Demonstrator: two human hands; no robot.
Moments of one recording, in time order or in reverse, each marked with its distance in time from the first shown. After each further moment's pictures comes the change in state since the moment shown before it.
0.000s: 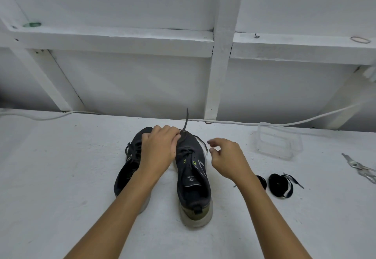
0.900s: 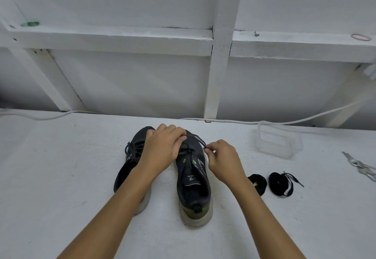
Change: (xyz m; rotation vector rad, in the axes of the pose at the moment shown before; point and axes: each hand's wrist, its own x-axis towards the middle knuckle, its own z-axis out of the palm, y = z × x) left_hand 0.005 0.005 -0.007 -0.049 -0.062 0.133; right_hand 0.003 0.015 0.027 -0.040 0.106 -0.093
